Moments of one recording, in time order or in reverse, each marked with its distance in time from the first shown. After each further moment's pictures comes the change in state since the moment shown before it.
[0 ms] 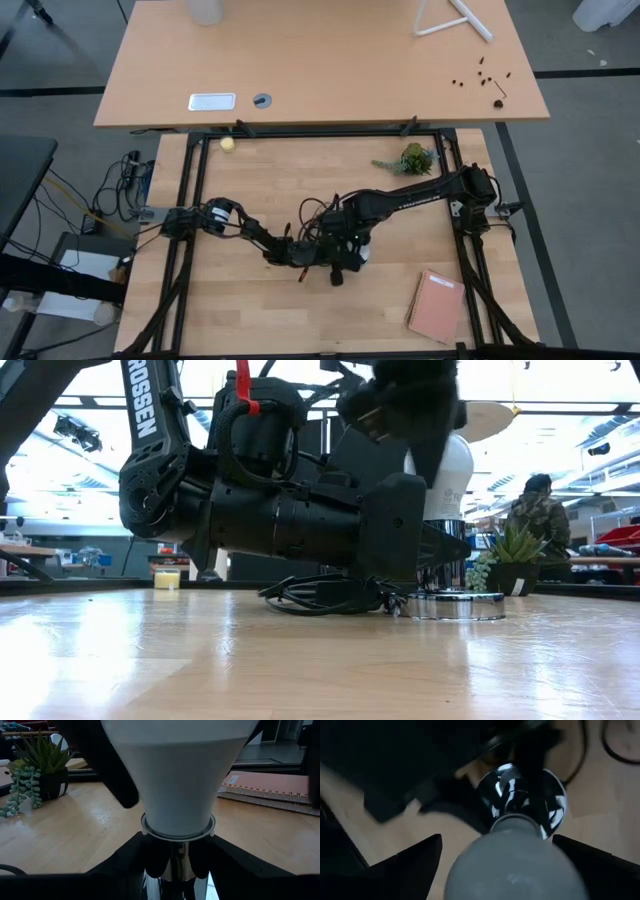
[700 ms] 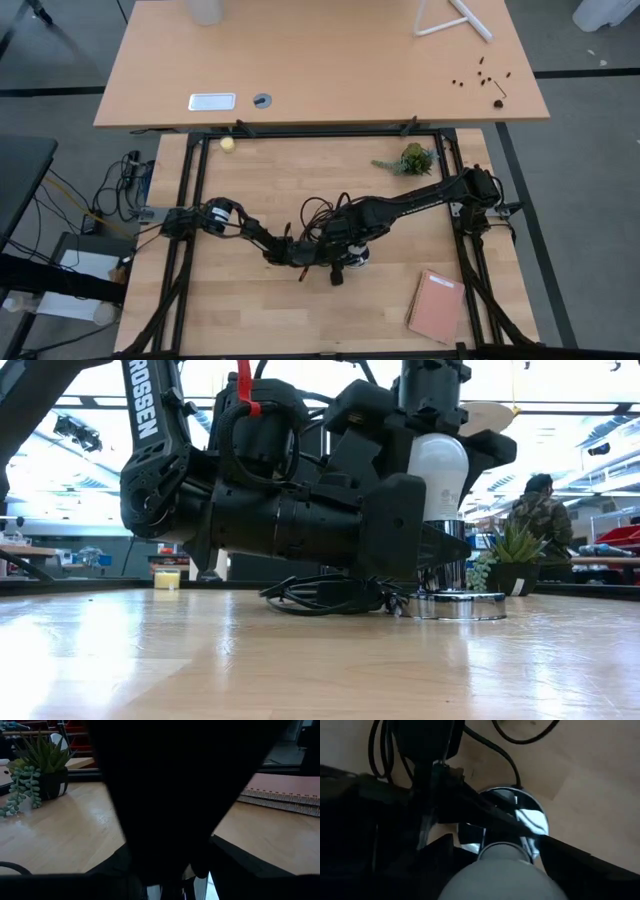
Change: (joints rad) left arm -0.001 0.000 0.000 0.003 0.004 -0.002; right arm 0.040 -0.005 -0.062 0.082 0.245 0.790
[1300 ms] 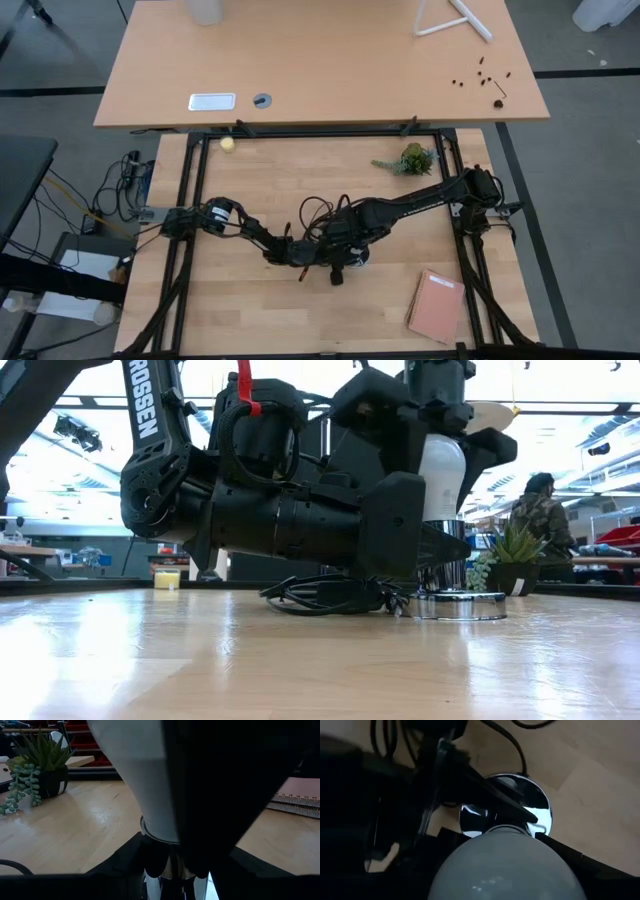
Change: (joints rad) left arm 0.005 -0.001 0.000 -0.001 0.000 -0.011; right arm 0.006 0.000 -0.001 -0.001 -0.035 -0.036
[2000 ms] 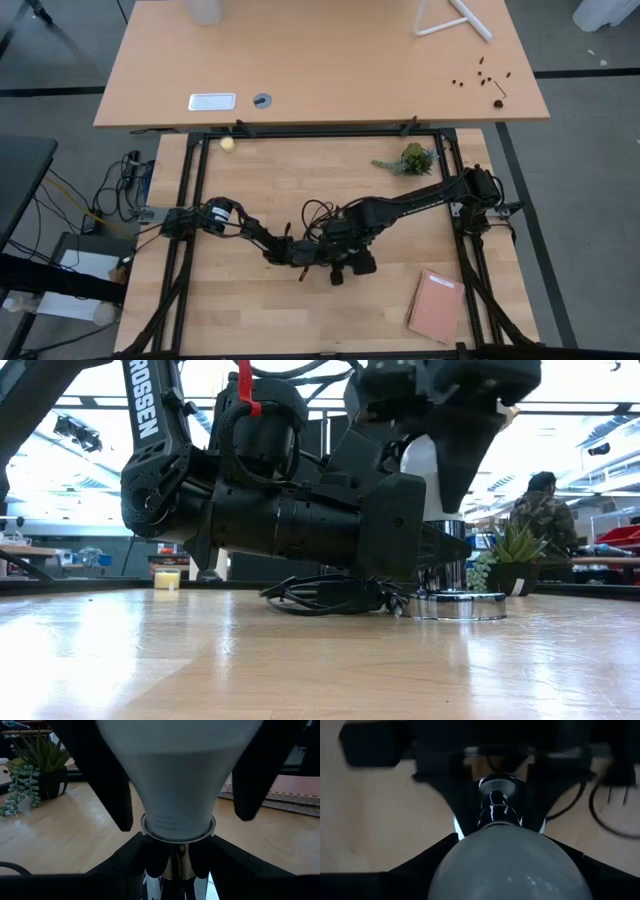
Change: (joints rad) left arm 0.000 0.000 0.000 -0.003 0.001 0.008; right arm -0.002 -0.001 0.001 -0.017 -0.072 -1.208
